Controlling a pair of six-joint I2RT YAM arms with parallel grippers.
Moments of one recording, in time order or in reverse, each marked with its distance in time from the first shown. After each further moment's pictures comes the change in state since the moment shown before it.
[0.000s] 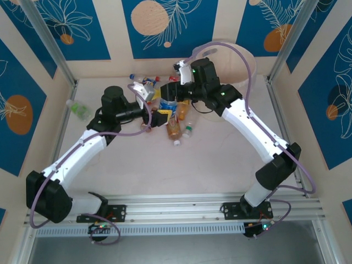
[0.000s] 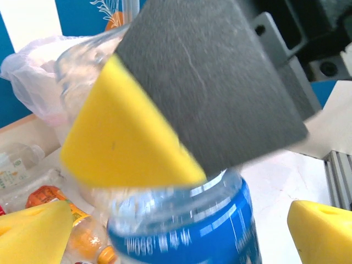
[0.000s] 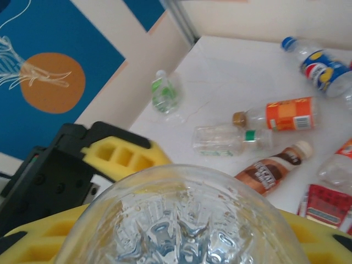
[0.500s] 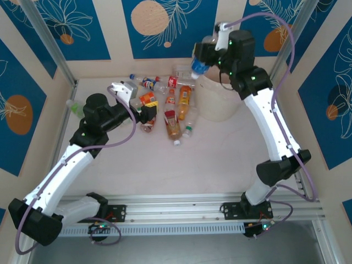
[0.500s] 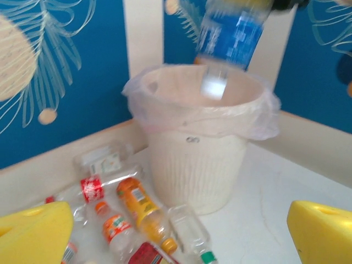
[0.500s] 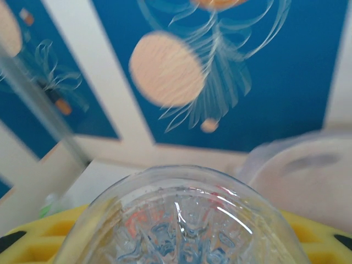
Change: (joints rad) left arm 0.000 -0.209 -0.038 -0.100 -0.372 -0.064; right arm -0.230 0.055 0.328 0.019 0.317 -0.160
